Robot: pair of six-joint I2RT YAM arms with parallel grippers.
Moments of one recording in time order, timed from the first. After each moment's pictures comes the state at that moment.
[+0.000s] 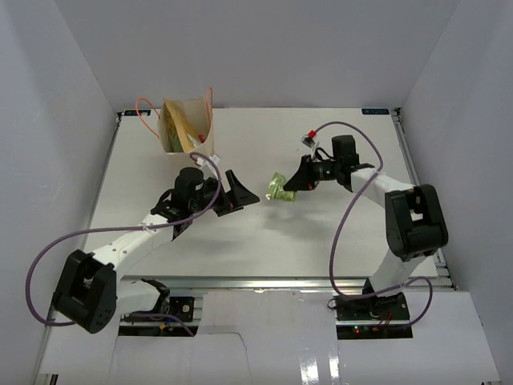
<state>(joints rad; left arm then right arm) -0.48 1.19 0.68 0.09 0.46 -0.87 0.26 1.75 1.07 0.02 -1.05 0.14</state>
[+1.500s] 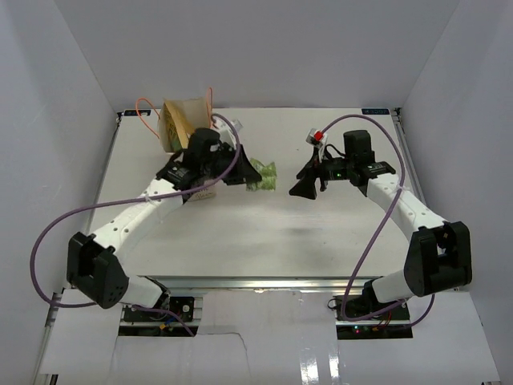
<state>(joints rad) -0.59 1.41 1.14 -0.27 0.42 -0.62 0.29 1.44 1.05 -0.29 -1.01 -0.24</state>
